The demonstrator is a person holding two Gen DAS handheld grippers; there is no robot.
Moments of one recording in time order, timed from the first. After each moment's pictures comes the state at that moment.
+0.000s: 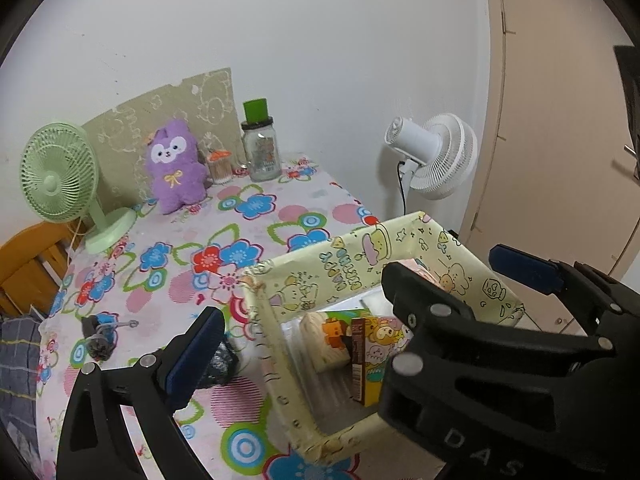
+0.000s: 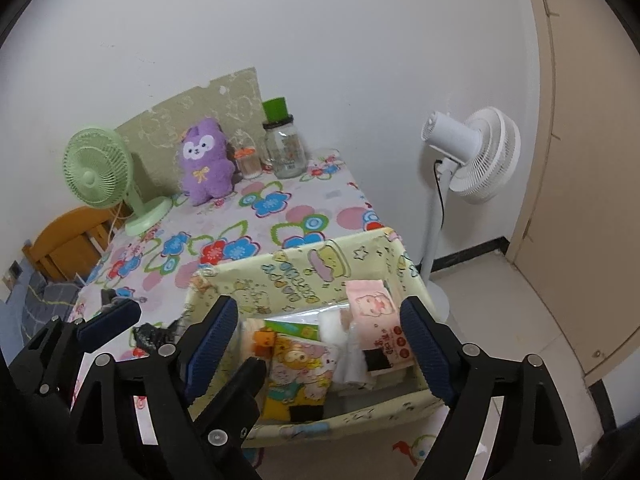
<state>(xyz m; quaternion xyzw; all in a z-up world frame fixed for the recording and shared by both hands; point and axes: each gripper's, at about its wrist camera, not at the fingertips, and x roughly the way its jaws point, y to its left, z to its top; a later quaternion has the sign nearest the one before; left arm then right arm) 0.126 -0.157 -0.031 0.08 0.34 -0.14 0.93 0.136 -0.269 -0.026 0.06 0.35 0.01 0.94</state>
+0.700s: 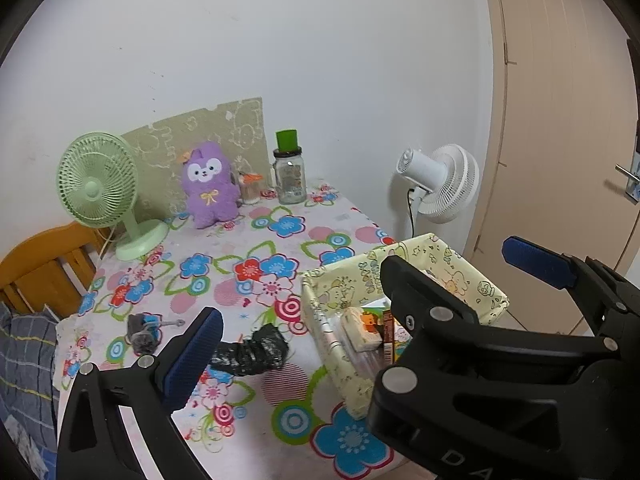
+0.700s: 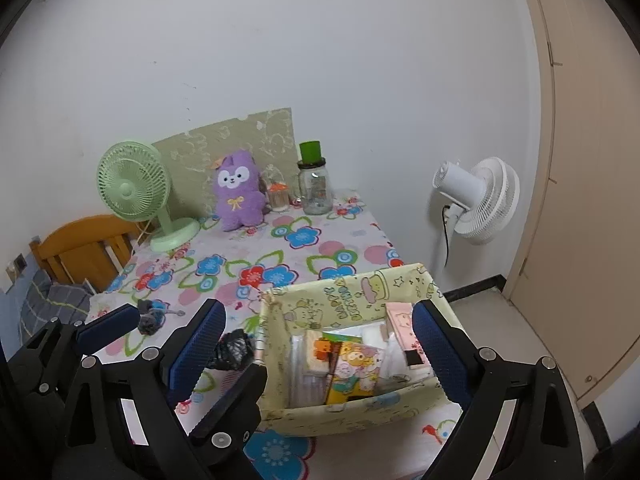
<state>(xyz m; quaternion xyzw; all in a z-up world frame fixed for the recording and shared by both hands) 0.079 -0.100 0.007 0.06 0.30 -0.13 0.94 0.086 -0.209 0.022 0.03 0.28 0.01 0.96</state>
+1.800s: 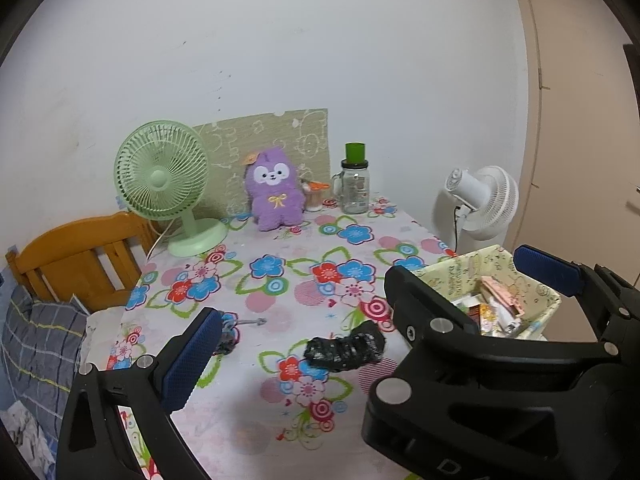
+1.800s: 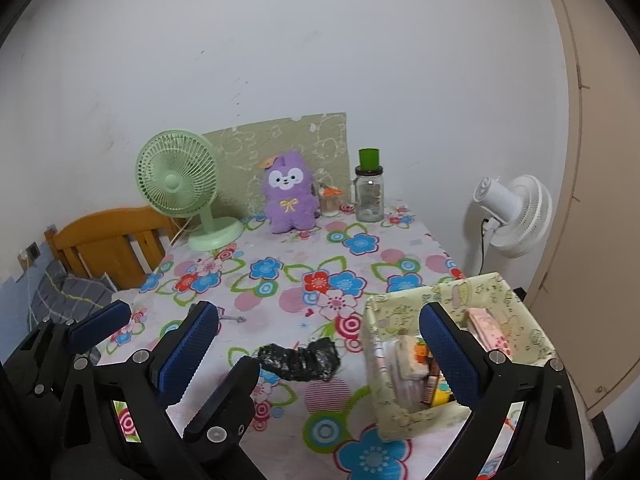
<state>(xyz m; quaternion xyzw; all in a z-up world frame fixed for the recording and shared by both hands) 0.081 0.005 0.007 0.04 0.28 -0.08 0.96 0.095 -0.100 0.023 0.02 0.28 0.04 0.96</state>
